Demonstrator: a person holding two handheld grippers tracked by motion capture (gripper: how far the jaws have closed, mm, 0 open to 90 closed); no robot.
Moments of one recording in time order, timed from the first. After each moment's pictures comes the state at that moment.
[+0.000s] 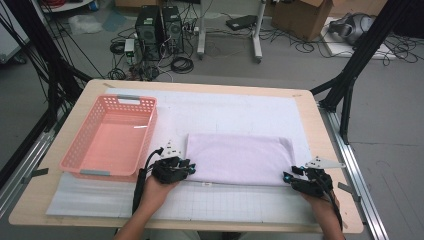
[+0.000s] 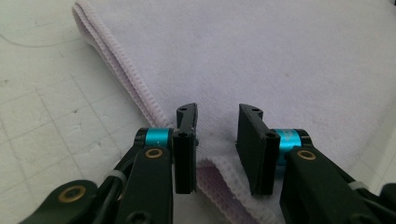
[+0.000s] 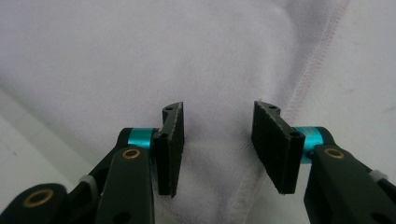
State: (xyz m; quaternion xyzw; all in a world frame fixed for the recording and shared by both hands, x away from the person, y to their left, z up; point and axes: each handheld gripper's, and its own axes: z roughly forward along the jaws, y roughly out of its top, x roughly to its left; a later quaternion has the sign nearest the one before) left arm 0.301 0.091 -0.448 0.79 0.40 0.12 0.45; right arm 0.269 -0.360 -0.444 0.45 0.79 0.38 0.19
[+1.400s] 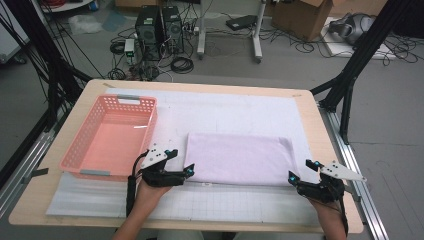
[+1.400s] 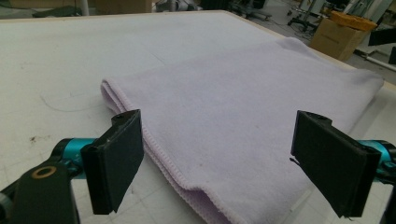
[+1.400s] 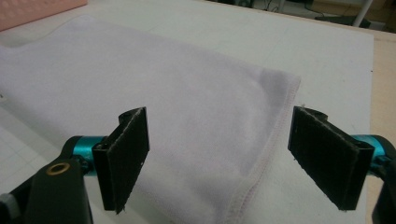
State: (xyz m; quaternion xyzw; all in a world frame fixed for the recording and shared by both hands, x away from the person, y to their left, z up) left arm 0.284 0.113 -0.435 0.73 0.37 0.16 0.56; right arm 0.243 -0.368 -0.422 0.43 0.73 0.47 0.26
